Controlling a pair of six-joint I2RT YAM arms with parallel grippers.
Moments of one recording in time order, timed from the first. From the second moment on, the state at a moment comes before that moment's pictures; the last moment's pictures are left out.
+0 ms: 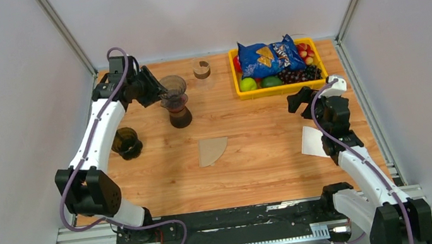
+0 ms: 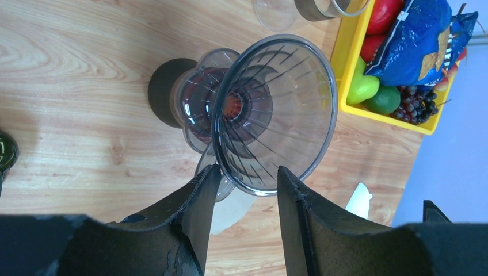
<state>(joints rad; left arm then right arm) -0.15 1.53 1.50 -0.75 0.16 -0.67 0.06 0.90 0.47 0.21 -0.02 0.43</state>
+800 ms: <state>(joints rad) -0.15 1.41 1.45 -0.73 0.10 -0.64 0.06 0.89 0.47 0.18 -0.02 0.42</state>
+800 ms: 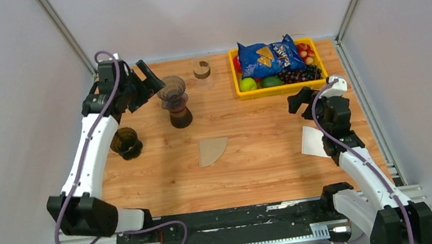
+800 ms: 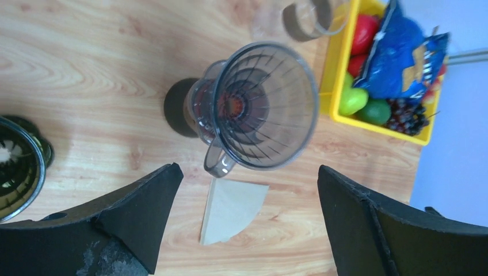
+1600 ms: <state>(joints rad) -0.23 0.73 0.42 -0.43 0.16 -0.80 0.07 1.00 0.51 0.09 -0.31 0.55</state>
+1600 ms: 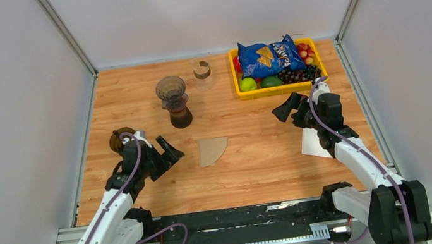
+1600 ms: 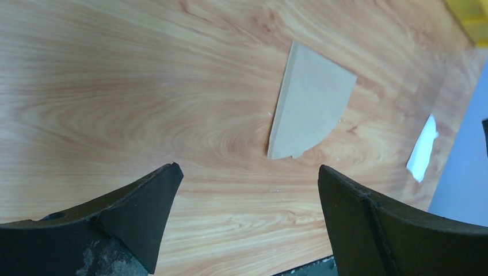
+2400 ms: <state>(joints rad) -0.44 1.30 0.37 0.23 0.12 -0.93 0.71 1.50 0.52 0.37 -0.12 0.94</state>
